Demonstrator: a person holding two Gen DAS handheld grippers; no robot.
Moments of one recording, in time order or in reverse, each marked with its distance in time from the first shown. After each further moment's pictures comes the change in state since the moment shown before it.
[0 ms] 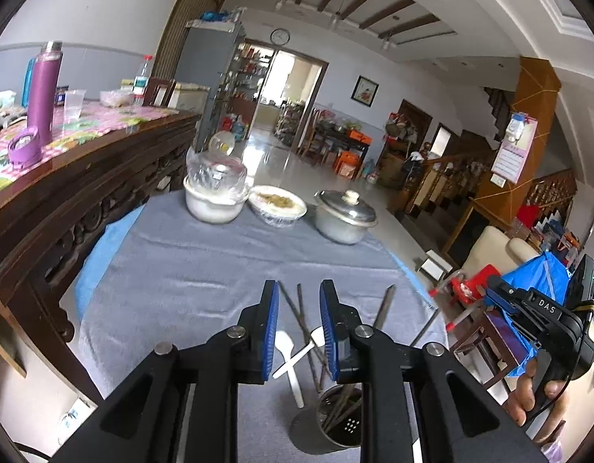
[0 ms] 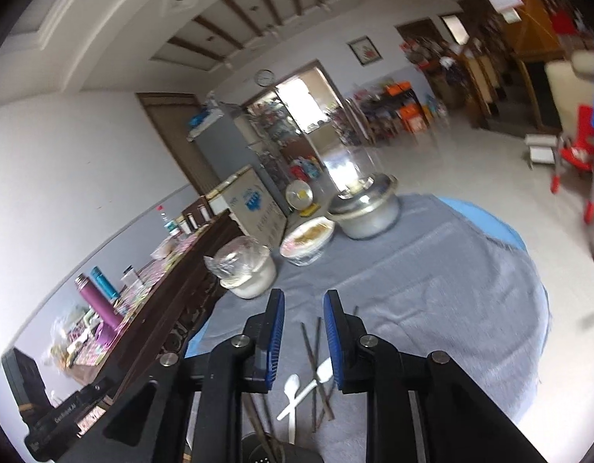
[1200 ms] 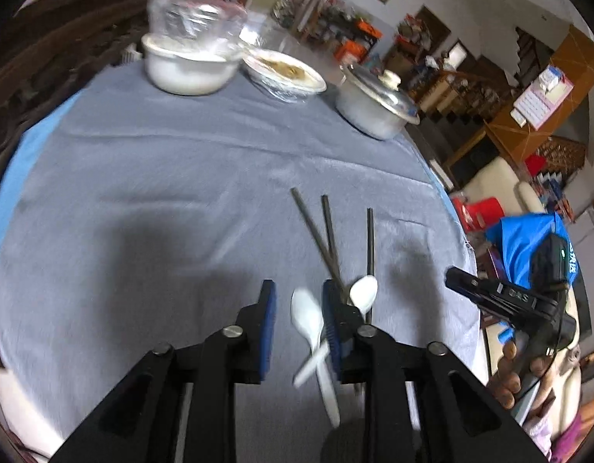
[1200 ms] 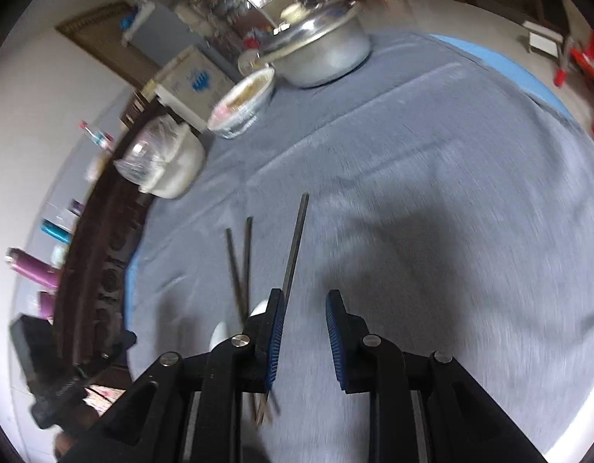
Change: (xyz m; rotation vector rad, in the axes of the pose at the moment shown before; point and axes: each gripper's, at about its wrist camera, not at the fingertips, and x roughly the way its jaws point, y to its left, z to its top) left arm 0.221 0.049 -0.003 -0.069 0.507 -0.074; right arm 0.216 -0.073 -0.034 0.094 0.560 -0.112
